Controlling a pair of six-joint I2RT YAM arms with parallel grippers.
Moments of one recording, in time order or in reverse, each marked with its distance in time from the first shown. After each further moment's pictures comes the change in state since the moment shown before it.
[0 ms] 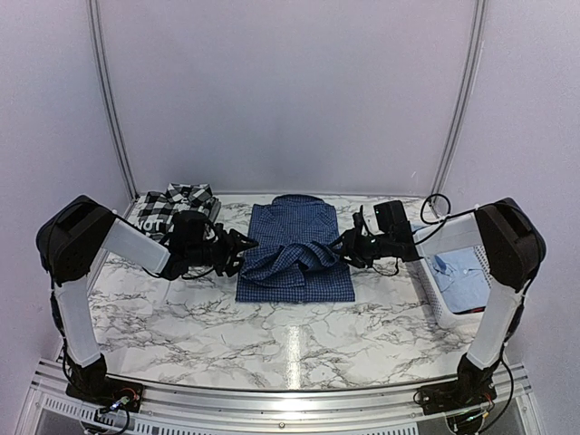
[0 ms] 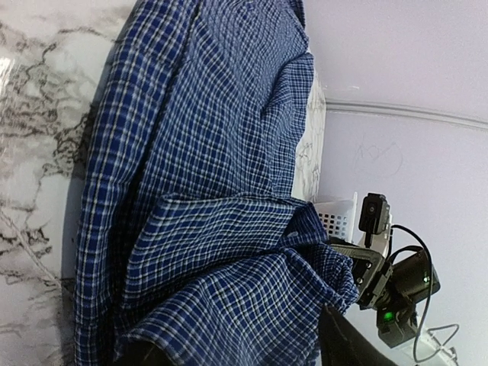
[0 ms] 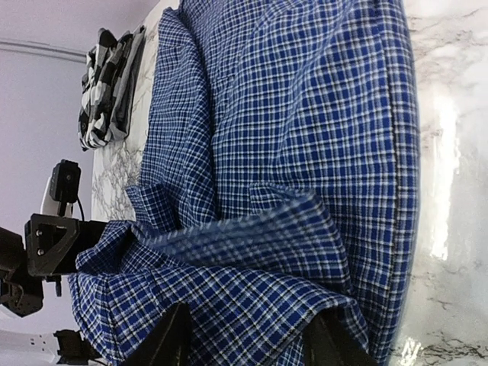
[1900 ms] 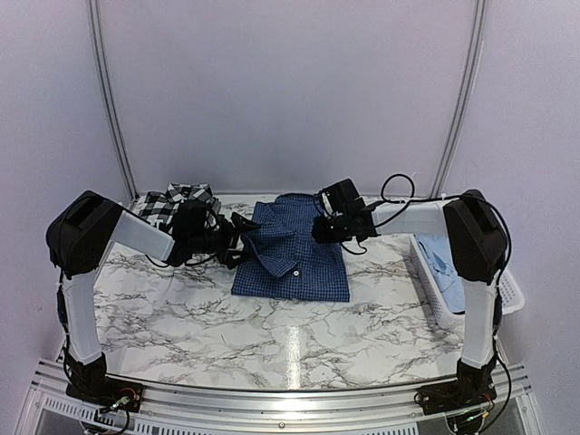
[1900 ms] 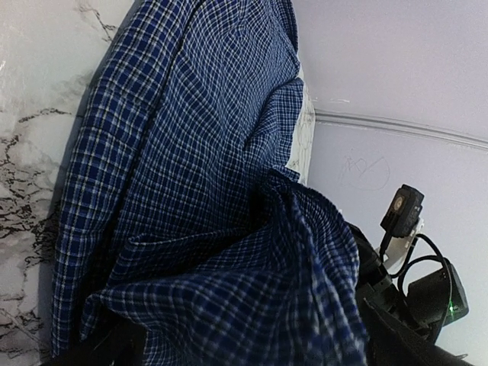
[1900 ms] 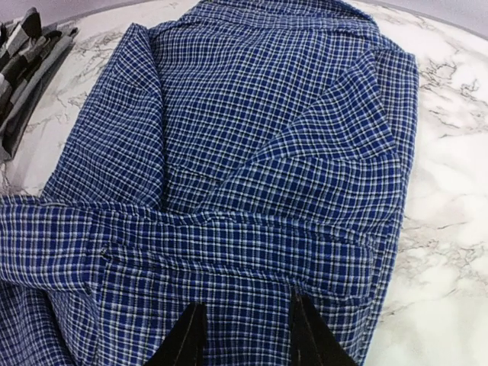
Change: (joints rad) left arm 0.061 0.088 0.153 -0.046 0.071 -0.032; right arm 0.191 0.218 0.480 -0.356 0.568 -0.404
